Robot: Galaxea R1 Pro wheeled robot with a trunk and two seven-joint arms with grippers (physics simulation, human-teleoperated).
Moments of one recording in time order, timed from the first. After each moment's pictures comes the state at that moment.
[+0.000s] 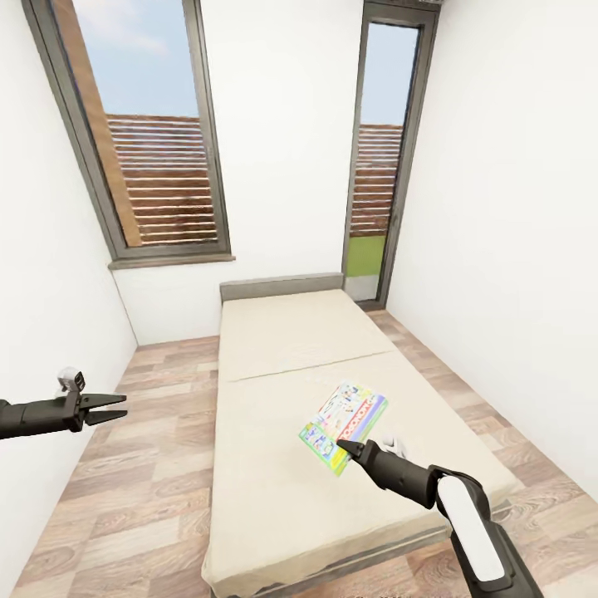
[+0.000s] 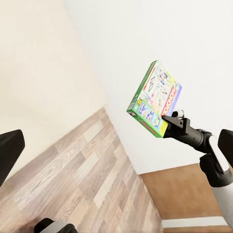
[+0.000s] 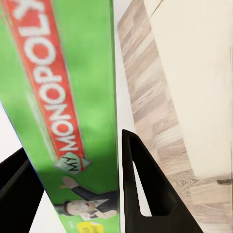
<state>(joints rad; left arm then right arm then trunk) -0.87 0.70 -0.22 -0.51 0.39 0.82 -1.57 -0.30 0.00 -0.05 -1.33 -0.92 0.91 0.15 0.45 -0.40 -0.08</state>
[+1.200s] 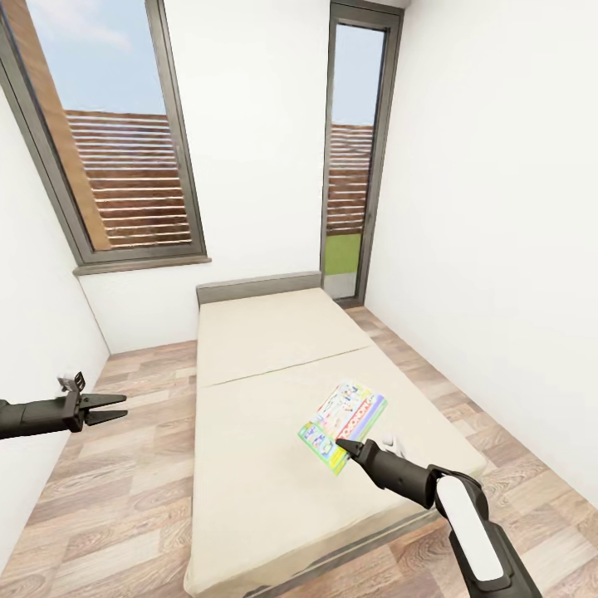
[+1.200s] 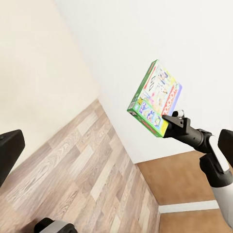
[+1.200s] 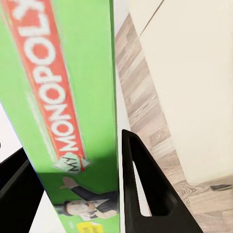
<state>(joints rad) -0.87 0.70 -0.22 -0.51 0.39 0.82 -1.57 -0.30 0.01 -0.06 -1.33 -0.92 0.90 0.15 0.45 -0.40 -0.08</state>
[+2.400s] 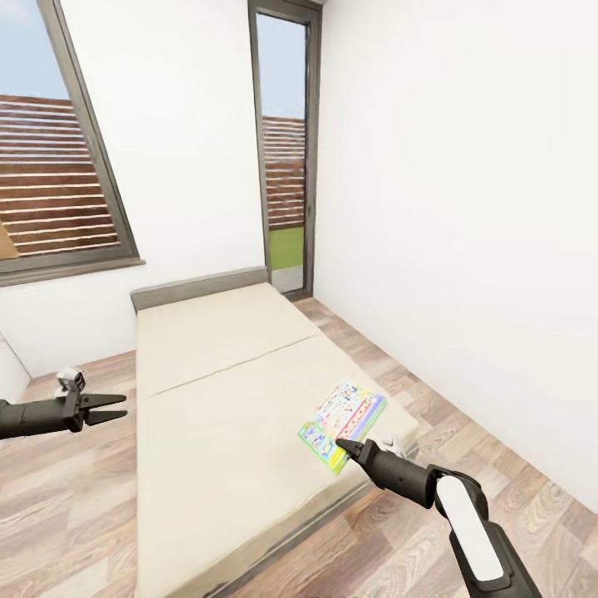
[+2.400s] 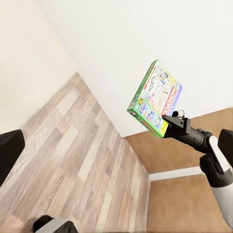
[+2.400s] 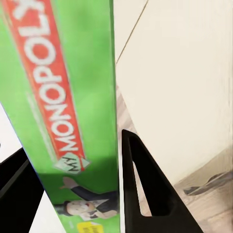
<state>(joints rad) -0.87 0.70 -0.22 -0.51 0.39 0.82 -1.57 -0.30 0.01 -0.06 -1.33 -0.92 0.91 0.15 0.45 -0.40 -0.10</state>
